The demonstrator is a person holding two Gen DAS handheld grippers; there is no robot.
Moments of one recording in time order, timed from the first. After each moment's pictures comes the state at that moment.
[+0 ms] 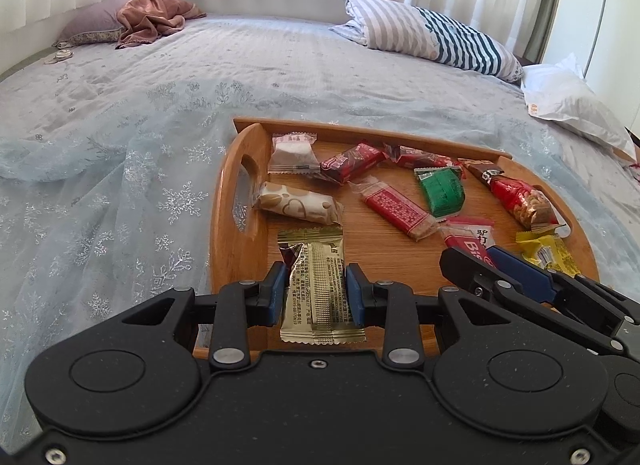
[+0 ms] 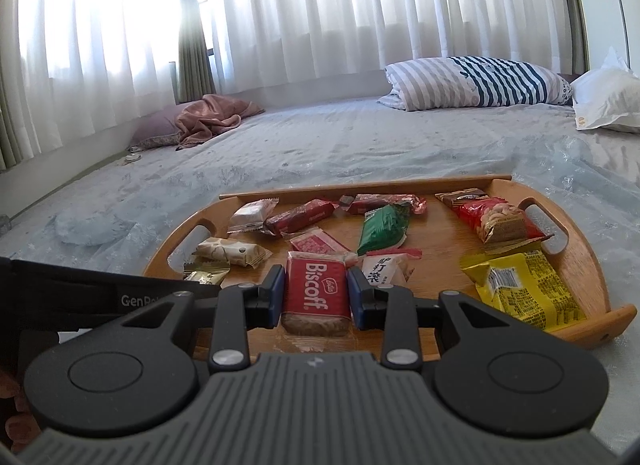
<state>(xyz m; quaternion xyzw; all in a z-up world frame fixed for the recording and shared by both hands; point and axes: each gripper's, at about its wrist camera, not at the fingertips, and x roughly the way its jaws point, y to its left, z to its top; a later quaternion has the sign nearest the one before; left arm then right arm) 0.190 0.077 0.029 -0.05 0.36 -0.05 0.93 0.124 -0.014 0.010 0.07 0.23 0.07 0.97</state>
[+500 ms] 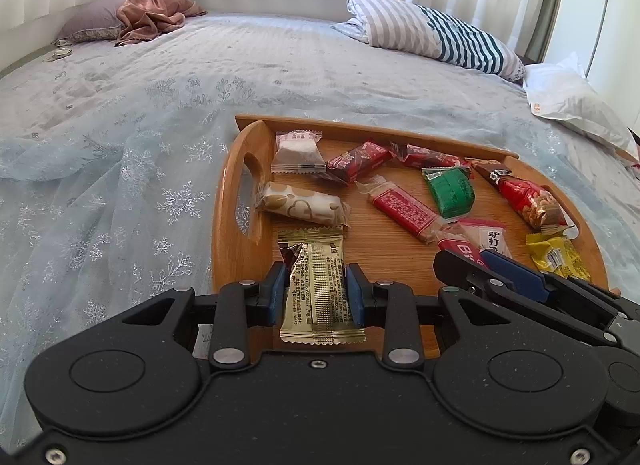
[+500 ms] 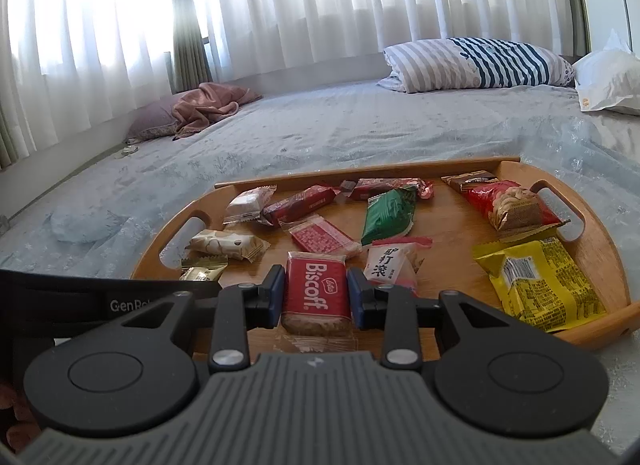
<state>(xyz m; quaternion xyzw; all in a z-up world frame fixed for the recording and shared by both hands) 0.199 0.080 0.024 -0.05 0.36 -0.05 0.93 0.141 -0.013 0.004 0.08 0.25 0.07 0.96</state>
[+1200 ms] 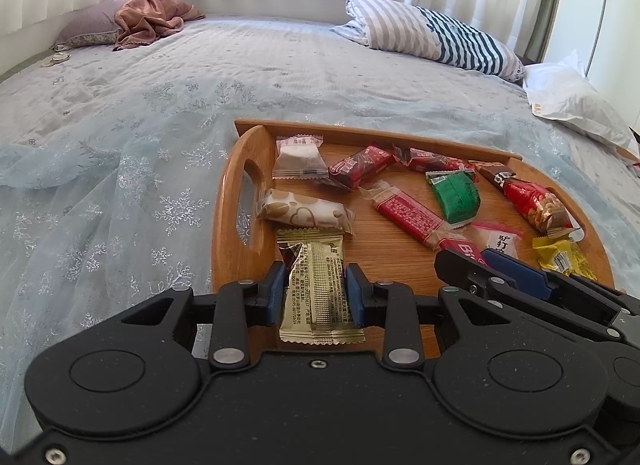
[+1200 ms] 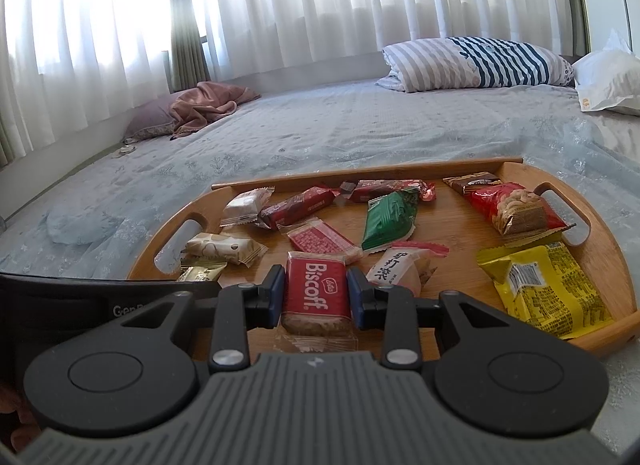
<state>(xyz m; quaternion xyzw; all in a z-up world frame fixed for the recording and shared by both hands) 0.210 0.080 0.019 -0.05 0.35 -0.05 0.93 0.144 -0.010 0.003 0.08 0.25 0.07 0.96</state>
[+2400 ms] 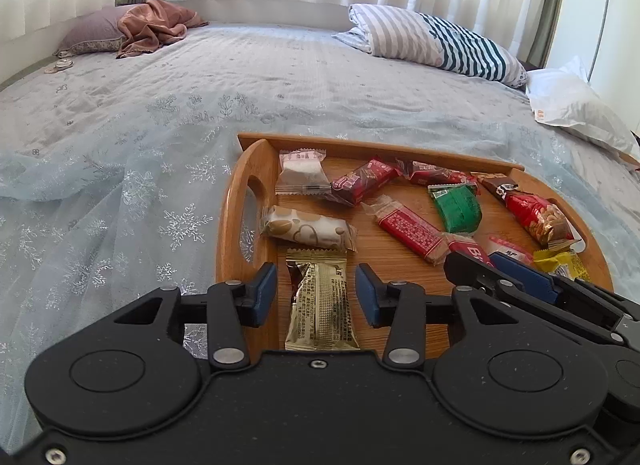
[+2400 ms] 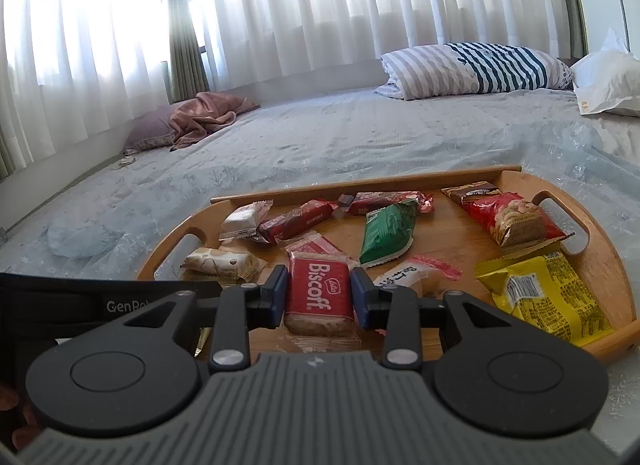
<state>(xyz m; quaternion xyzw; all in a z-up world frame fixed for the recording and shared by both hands) 0.212 0.079 0.027 -0.05 0.34 -0.04 0.94 0.146 -0.013 0.006 0.09 0.24 0.07 0.97</state>
